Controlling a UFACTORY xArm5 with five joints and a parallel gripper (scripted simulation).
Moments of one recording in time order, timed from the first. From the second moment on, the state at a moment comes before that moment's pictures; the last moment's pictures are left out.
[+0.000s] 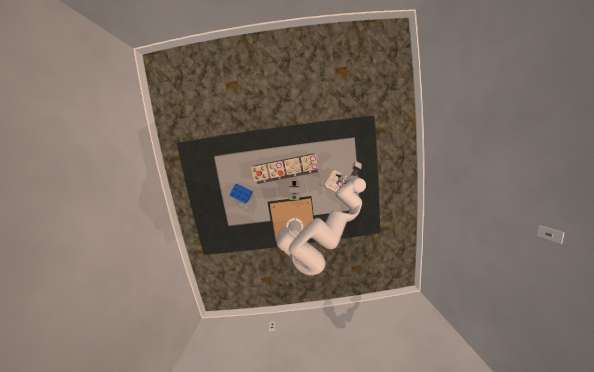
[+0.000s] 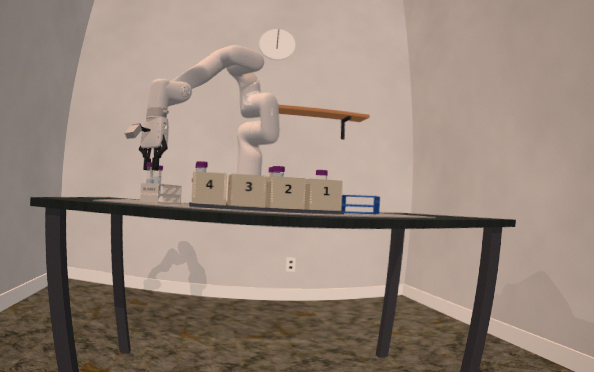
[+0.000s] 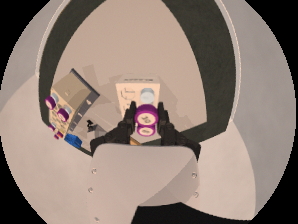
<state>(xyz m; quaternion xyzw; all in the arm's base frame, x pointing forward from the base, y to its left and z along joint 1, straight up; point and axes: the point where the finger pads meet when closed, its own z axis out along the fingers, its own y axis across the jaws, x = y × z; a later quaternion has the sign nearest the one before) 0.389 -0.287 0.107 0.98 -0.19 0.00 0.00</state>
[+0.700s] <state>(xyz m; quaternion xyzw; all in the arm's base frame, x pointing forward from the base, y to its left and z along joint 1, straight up) 0.389 -0.287 0.120 0.98 -0.19 0.00 0.00</state>
